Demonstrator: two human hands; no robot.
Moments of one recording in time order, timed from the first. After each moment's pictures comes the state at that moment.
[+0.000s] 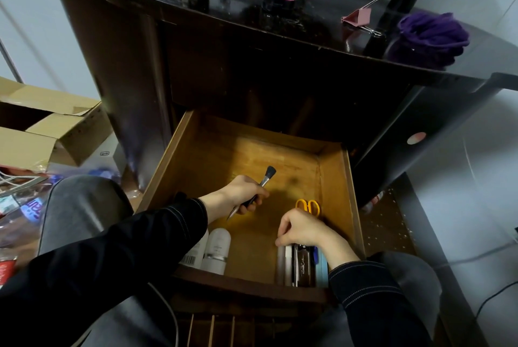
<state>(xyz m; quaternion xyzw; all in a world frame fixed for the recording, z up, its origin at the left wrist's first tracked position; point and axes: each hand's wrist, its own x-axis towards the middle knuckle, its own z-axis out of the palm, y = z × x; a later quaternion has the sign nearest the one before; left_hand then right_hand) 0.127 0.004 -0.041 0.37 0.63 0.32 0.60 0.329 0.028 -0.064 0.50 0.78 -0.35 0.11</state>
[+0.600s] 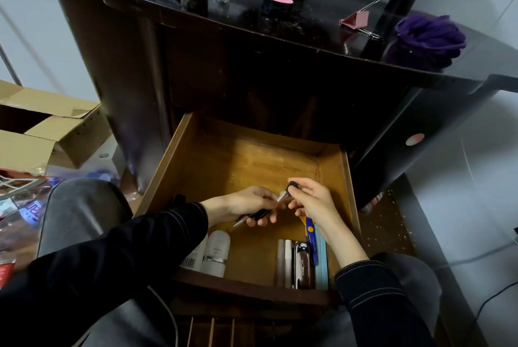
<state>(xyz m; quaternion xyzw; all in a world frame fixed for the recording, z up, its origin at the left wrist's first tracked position) 0.139 -0.009 -0.025 0.47 0.50 0.25 0.68 0.327 0.031 -0.030 0.53 0.57 -0.55 -0.31</state>
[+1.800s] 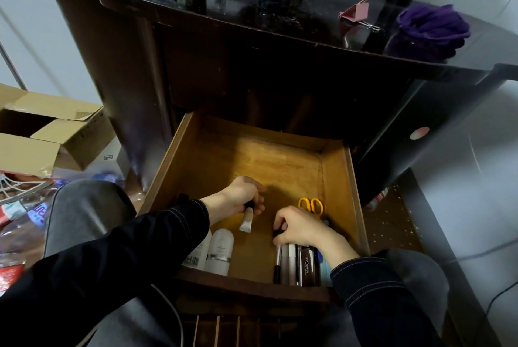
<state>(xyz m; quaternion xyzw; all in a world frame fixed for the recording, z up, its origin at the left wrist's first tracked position) 0.132 -0.004 -0.033 0.30 0.64 0.35 0.62 0.318 0.027 -0.067 0.46 0.84 -0.26 0.12</state>
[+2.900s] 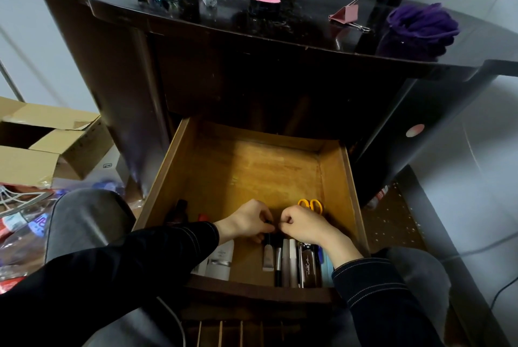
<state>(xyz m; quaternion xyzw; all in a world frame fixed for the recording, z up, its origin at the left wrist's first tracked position) 0.150 -0.016 -0.069 0.57 0.63 0.17 0.49 0.328 0.032 -0.069 0.51 0.80 -0.30 0.08</state>
